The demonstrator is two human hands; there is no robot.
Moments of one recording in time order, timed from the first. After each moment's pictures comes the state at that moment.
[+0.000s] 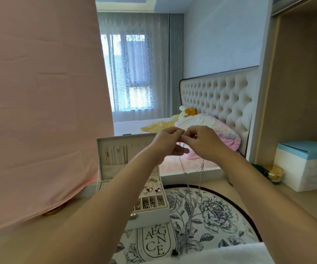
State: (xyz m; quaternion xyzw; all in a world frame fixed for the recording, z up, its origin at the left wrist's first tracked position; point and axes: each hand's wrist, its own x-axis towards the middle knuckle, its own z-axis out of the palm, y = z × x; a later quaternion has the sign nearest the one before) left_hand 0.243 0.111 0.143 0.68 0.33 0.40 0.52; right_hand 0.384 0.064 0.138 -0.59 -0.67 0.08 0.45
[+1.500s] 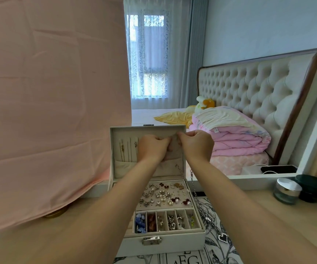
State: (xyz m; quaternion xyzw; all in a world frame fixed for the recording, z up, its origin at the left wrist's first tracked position) left_hand 0.177 0.240 0.071 0.60 0.53 0.49 0.35; right_hand 0.294 0.219 0.069 -0.66 -0.44 0.08 0.61
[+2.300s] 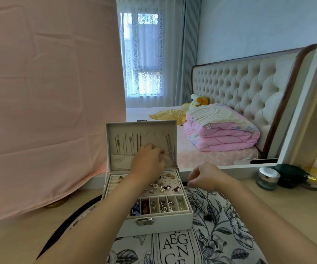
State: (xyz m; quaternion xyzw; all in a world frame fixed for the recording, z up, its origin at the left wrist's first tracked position) left_hand 0.157 0.198 0.030 0.82 0.51 0.26 0.02; right_hand 0.359 0.135 0.022 -0.72 -0.64 0.22 0.16
